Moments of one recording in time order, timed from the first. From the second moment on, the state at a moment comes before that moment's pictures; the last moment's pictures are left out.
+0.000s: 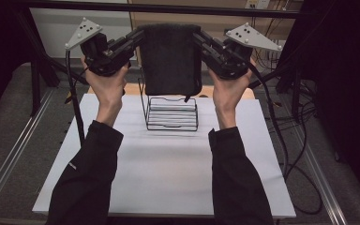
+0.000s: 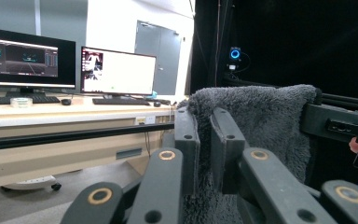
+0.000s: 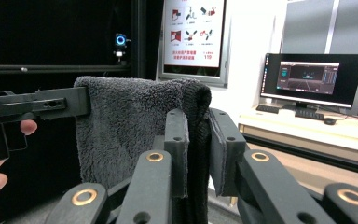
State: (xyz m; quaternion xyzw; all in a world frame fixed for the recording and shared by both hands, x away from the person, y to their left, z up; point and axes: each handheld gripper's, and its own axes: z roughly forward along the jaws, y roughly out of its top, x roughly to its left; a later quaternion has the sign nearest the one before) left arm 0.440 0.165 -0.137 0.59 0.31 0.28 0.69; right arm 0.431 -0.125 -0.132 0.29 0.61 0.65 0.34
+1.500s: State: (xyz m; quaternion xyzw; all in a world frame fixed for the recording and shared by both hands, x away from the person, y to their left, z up) left arm 0.516 0.166 -0.128 0.60 0.34 0.29 0.66; right arm 0.512 -0.113 -0.117 0.31 0.63 0.62 0.35
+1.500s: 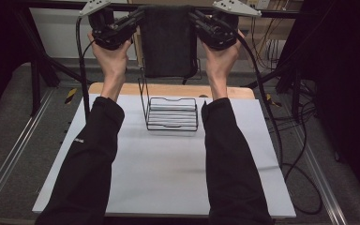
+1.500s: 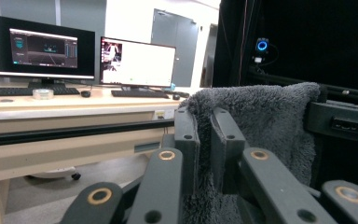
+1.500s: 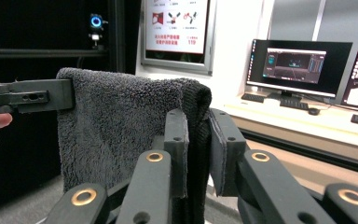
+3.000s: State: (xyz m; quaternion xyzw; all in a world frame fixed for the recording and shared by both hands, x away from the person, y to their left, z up) left arm 0.491 0.175 -0.195 0.65 0.31 0.27 0.63; right arm 0.492 -0.120 -0.190 0.30 0.66 0.60 0.34
